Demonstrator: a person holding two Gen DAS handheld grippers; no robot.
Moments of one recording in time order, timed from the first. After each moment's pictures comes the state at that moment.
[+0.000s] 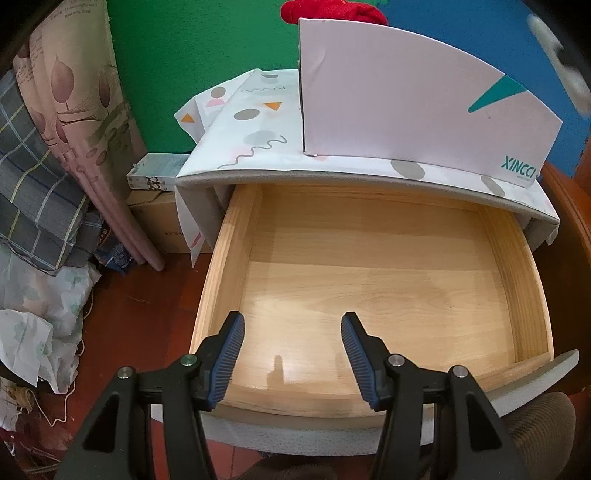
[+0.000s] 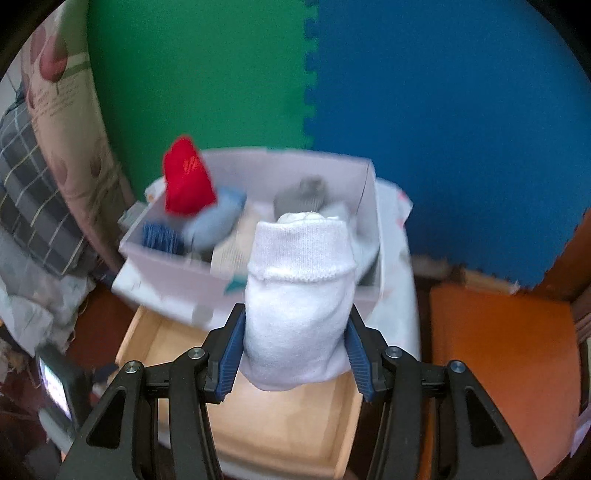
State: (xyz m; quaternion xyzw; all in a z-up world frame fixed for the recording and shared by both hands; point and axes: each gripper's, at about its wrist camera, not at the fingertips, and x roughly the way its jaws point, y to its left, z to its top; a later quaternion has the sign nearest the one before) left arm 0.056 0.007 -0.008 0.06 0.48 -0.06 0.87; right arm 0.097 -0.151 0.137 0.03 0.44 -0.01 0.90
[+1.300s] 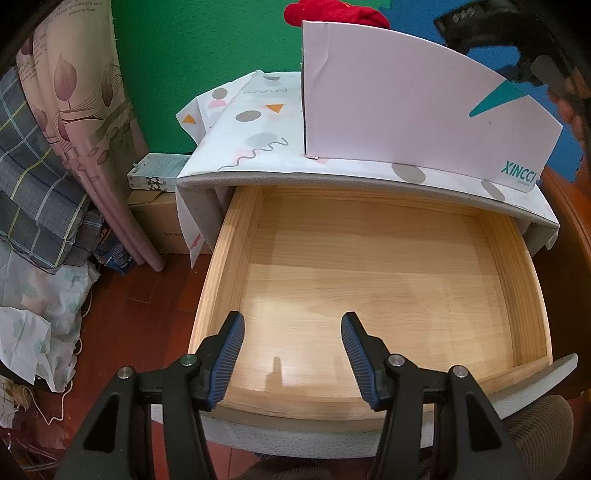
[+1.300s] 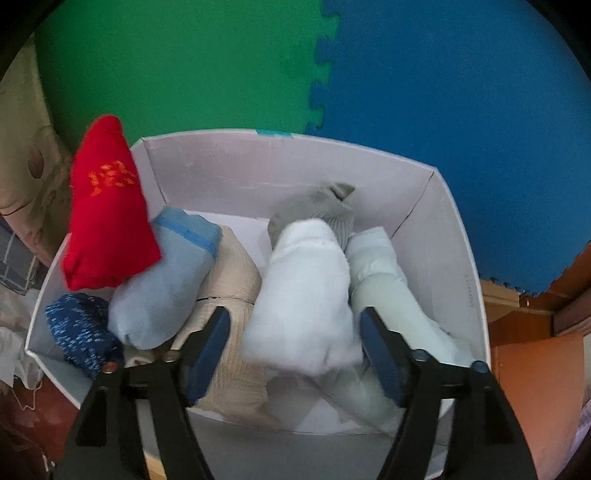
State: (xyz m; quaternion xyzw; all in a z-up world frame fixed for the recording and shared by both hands) left arm 0.056 0.010 -0.009 0.05 0.48 -0.06 0.88; right arm 0.217 -0.126 0.065 0.01 0.49 -0.04 0.87
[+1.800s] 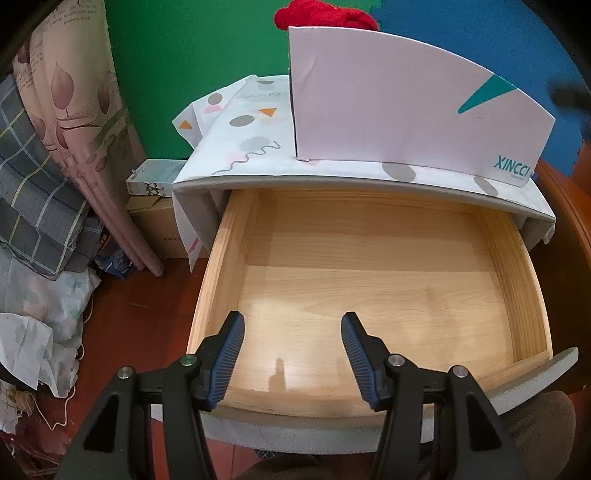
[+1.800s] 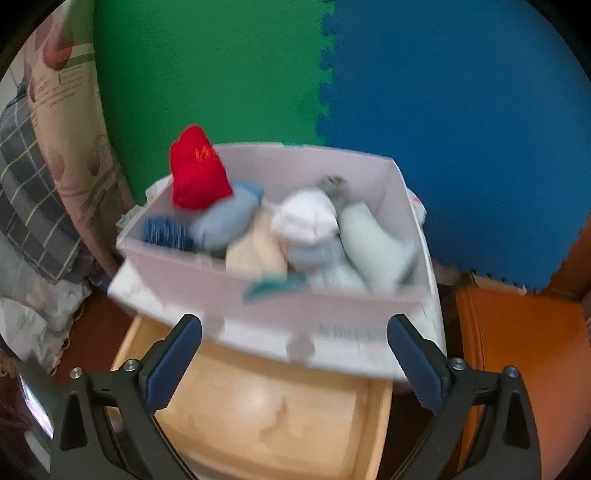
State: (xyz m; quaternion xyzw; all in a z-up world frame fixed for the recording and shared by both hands) left arm 0.052 0.004 -0.007 0.06 0.47 -0.06 0.88; right arm 0.060 -0.118 0.086 0.02 0.43 -0.02 0.90
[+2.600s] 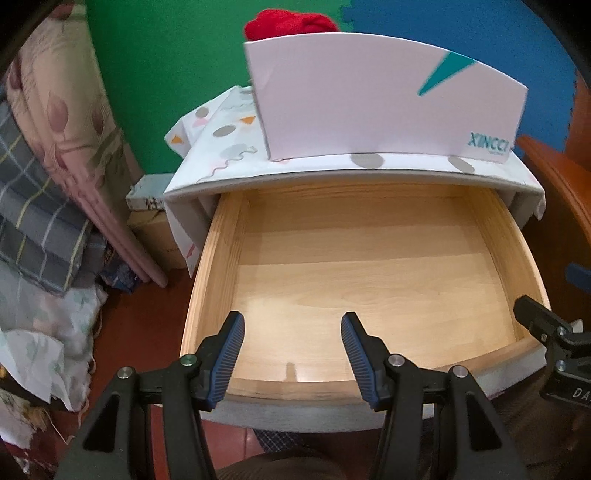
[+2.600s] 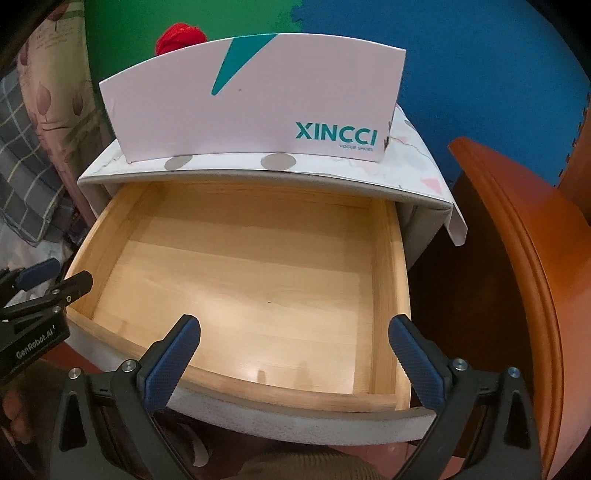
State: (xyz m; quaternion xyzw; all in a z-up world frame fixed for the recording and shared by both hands) left arm 0.032 -0.018 -0.005 0.11 0.46 -0.07 0.88; right arm -0.021 -0.112 -0.029 0.04 0.48 -0.05 0.88
